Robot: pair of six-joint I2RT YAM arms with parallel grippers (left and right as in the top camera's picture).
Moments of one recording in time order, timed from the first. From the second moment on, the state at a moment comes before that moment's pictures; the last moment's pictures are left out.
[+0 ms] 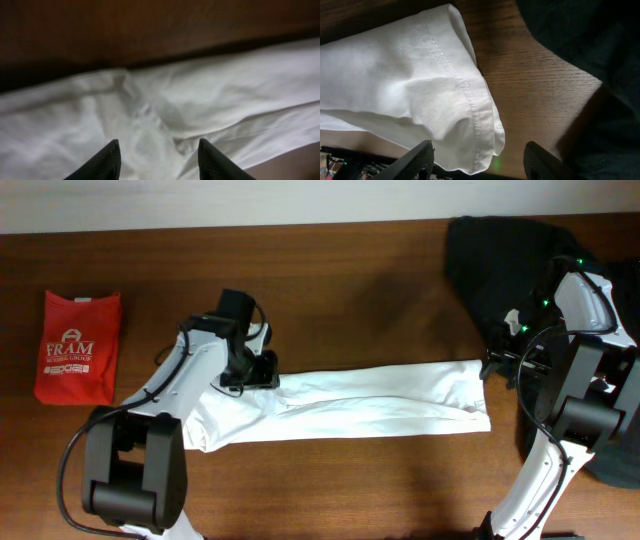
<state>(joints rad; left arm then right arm) -0.23 1.85 1.27 -0.88 0.24 -0.18 -0.34 2.27 1.83 -1.57 -0.21 -0.11</state>
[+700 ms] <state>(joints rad) -0.25 1.92 1.23 -0.76 0.14 -0.22 -0.34 2.26 1.83 -1.57 -0.21 -0.11</state>
